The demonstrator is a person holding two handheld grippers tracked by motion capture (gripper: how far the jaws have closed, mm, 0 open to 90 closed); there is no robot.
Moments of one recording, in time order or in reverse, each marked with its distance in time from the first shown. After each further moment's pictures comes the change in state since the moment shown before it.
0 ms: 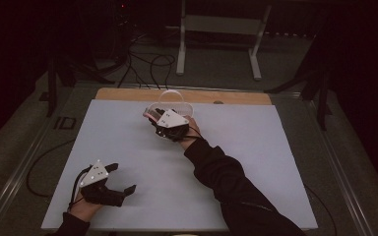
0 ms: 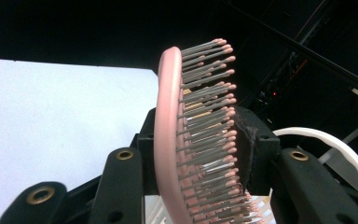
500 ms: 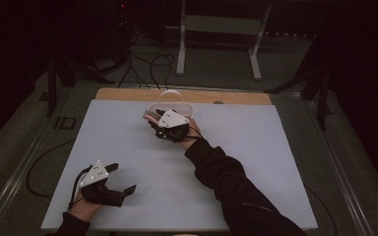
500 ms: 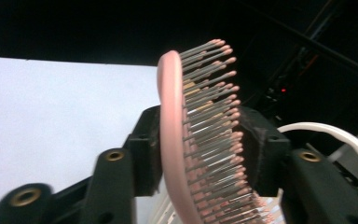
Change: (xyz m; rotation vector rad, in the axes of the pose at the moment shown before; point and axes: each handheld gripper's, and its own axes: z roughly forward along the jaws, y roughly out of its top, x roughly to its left) left arm 0.000 0.000 0.000 0.002 -0.005 0.001; right arm 0.000 0.000 -0.002 0.013 0.039 0.019
